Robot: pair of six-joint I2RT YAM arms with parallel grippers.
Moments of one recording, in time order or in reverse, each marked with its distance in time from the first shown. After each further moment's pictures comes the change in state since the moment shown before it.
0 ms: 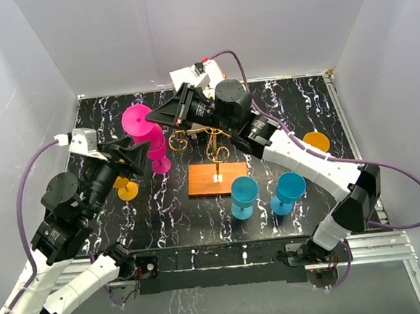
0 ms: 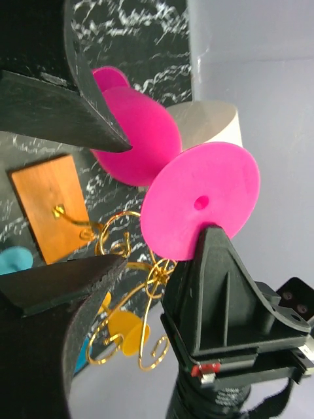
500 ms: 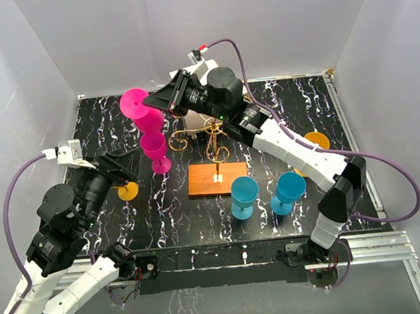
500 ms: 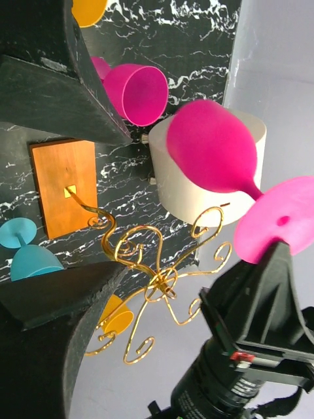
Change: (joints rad) left arm 0.000 -0.086 -0.034 -0.090 -0.109 -0.240; right arm -0.032 0.119 0.158 -0.060 0.056 -0.051
